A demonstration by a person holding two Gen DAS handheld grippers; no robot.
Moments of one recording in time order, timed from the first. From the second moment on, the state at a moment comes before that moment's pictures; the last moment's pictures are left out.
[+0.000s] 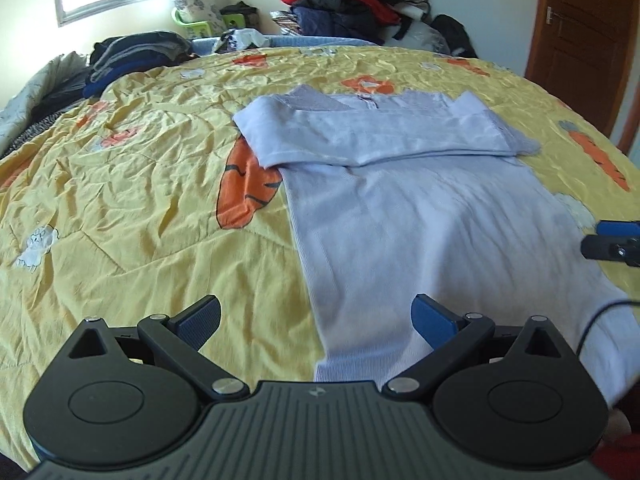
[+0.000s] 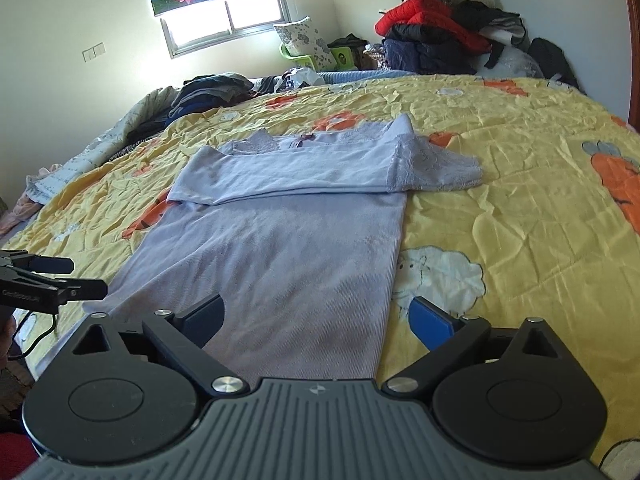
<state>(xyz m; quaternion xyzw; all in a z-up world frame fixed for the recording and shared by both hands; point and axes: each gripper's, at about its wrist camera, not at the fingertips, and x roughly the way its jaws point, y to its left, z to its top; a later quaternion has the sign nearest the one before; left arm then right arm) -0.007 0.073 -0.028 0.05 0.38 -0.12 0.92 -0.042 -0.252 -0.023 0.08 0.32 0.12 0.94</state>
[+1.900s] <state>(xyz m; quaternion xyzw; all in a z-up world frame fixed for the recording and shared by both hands) -0.036 0.135 -0.050 -0.10 0.52 -0.29 0.80 -0.121 -0.283 -0.029 0.09 0.43 0.24 0.87</state>
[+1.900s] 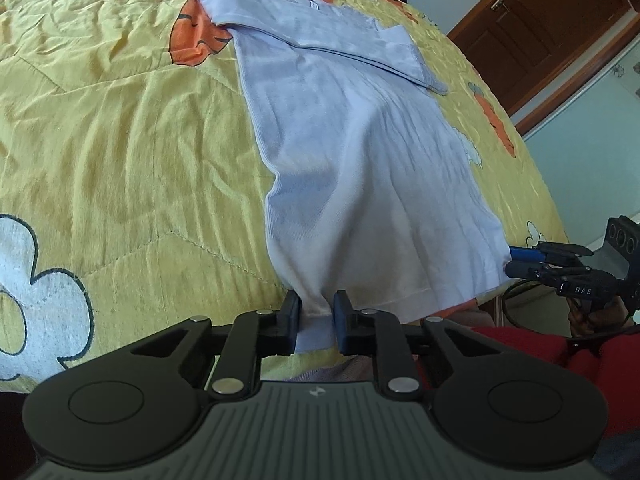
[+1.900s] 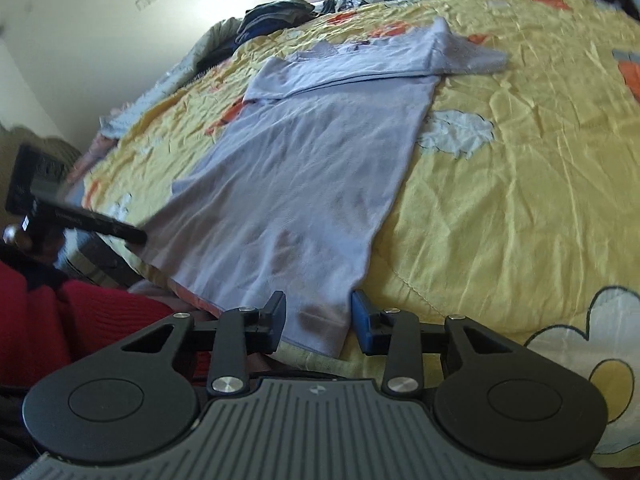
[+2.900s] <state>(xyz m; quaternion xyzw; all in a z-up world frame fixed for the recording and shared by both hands) -0.041 0.117 0.011 -0.09 0.38 -0.26 0.88 -0.096 -0.304 0.005 0.25 0.33 0.25 0.88</state>
